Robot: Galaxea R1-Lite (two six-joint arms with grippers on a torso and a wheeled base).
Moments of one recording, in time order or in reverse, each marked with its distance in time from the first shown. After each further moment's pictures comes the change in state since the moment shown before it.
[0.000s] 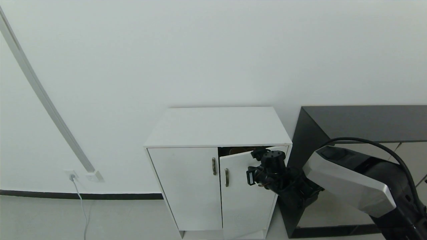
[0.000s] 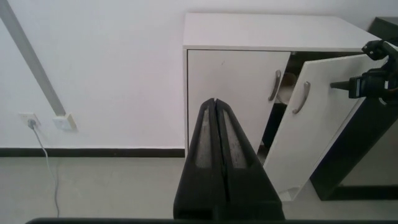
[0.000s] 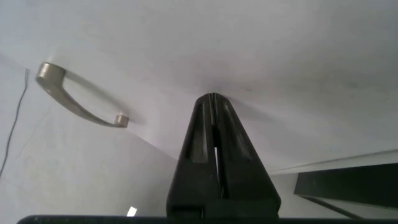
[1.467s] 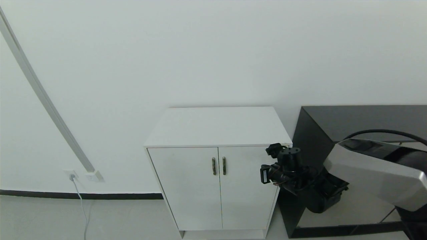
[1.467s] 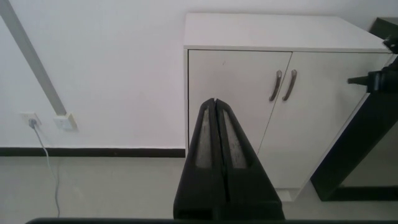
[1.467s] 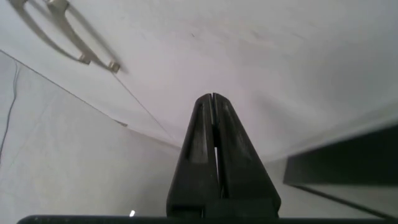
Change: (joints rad) left arm 0.000 0.000 0.000 -0.001 0.003 0.000; right arm -0.055 -0.164 0.247 -0.076 -0.006 0.004
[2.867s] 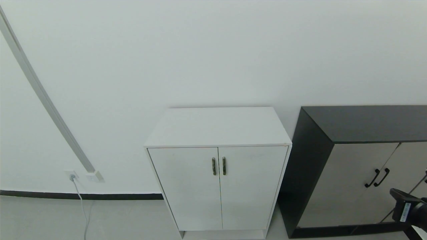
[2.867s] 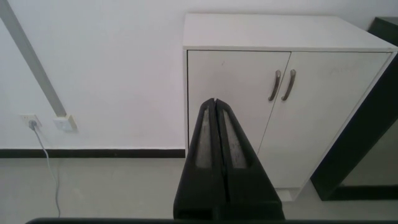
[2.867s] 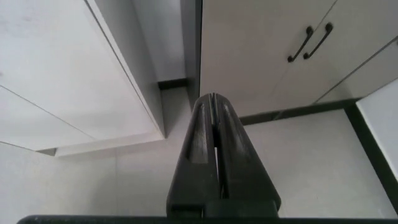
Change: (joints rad) left arm 0.000 0.000 0.000 0.000 -0.003 0.004; right arm -0.394 -1.028 1.000 -0.044 -0.131 -0.032
